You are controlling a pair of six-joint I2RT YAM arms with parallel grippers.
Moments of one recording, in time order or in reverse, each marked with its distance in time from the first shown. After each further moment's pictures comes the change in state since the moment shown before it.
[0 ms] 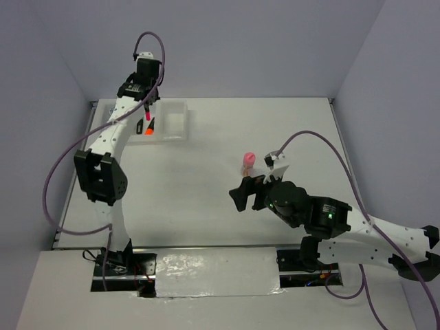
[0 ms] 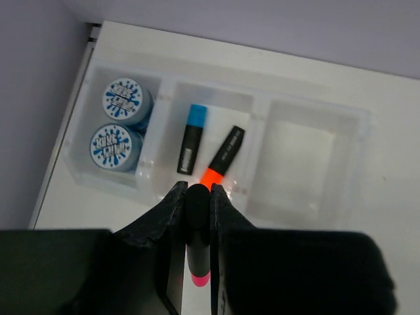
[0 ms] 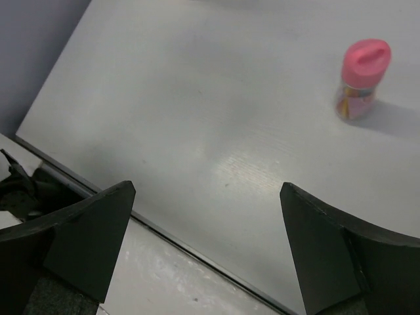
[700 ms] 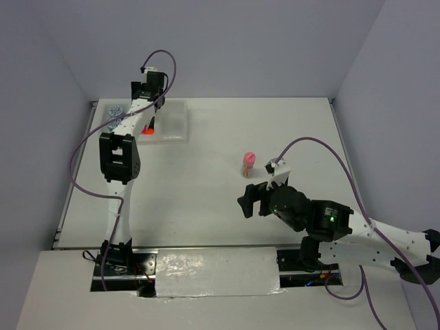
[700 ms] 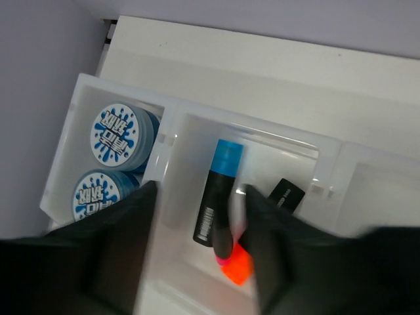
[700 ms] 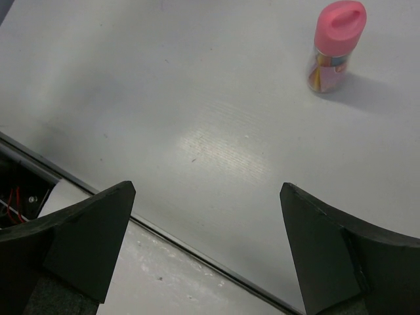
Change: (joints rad) left arm 0.087 0.457 0.238 0.166 -0.171 0.174; right arm -0.017 -0.082 -0.086 -0.115 -0.003 -0.023
